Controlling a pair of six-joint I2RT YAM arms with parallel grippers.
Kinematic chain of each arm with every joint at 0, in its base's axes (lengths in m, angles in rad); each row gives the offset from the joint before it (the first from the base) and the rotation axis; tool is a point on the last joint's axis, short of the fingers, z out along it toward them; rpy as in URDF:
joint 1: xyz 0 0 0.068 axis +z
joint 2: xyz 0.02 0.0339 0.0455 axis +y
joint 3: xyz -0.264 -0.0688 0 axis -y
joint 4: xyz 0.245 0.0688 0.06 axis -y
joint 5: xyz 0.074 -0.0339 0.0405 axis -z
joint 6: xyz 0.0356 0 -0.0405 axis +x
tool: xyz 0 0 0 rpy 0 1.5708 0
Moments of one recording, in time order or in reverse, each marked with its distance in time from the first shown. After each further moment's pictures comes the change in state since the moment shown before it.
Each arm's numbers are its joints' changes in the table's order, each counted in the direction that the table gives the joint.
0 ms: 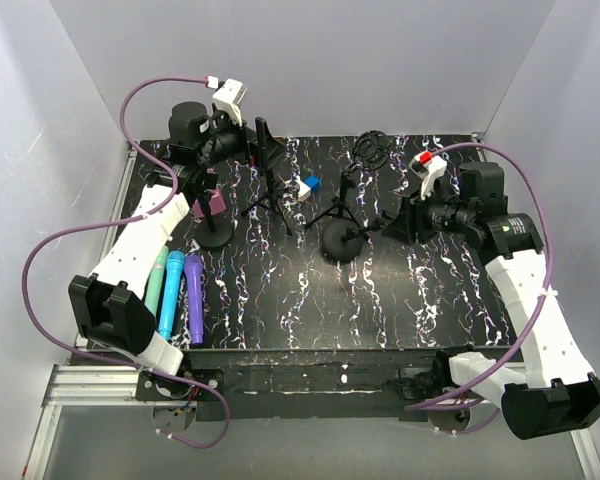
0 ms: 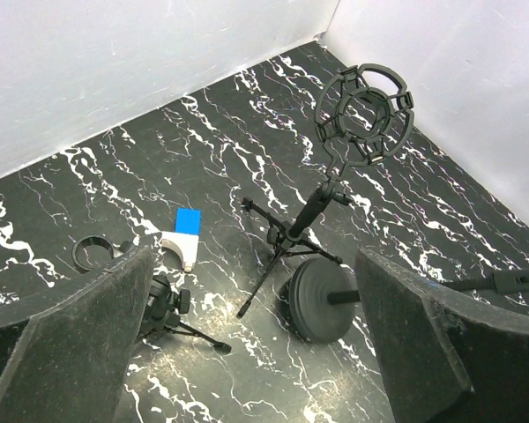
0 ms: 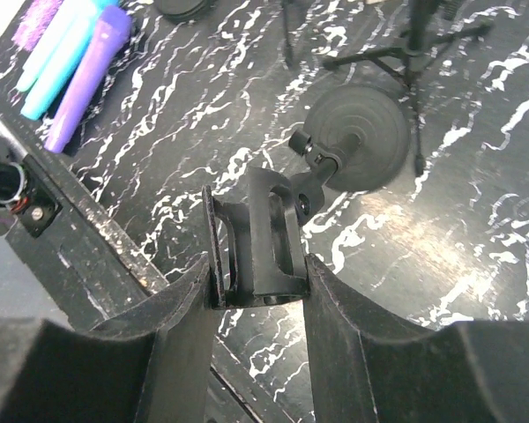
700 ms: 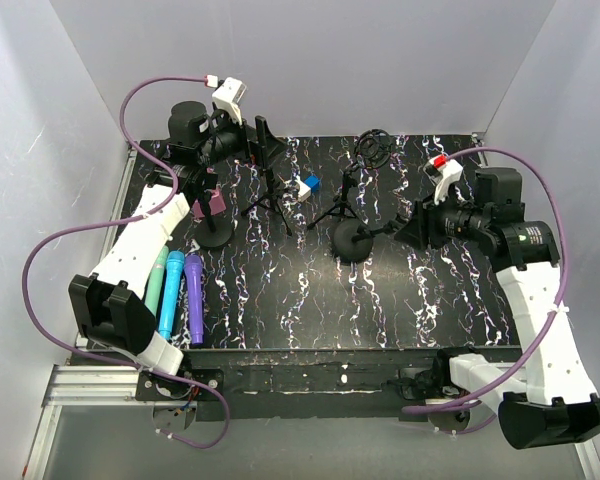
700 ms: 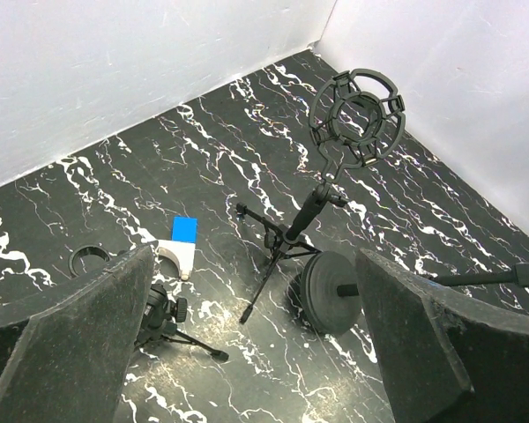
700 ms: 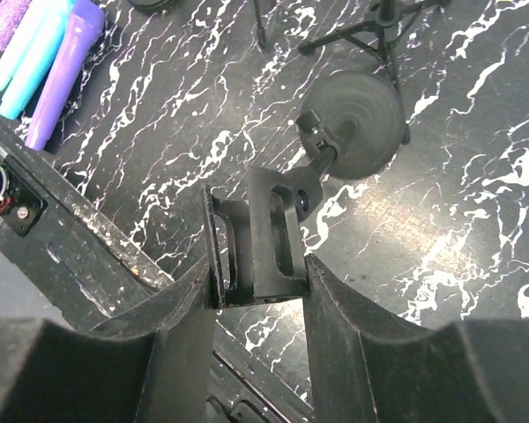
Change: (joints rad) left arm 0.000 0.004 0.000 0.026 0.012 -0.014; right arm -0.084 -0.061 0.023 -0.115 0.022 -0.033
